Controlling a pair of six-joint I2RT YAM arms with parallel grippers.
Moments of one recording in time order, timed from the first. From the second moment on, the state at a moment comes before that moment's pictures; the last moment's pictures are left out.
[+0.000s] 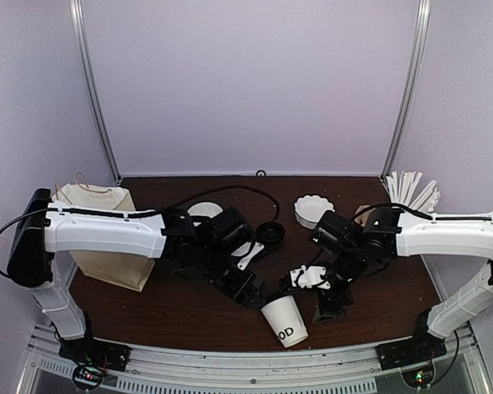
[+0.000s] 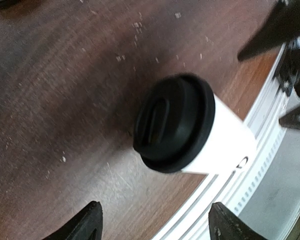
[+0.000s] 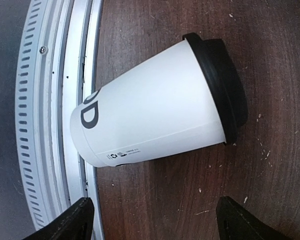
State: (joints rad) left arm -1.15 1.73 1.28 -0.62 0.20 -0.46; right arm 0.98 1.39 0.99 -0.87 -0.27 -0.55
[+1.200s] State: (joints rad) left arm -0.96 1.57 1.17 -0.50 -0.09 -0.59; right arm 1.14 1.80 1.25 -0.98 -0.15 0.09
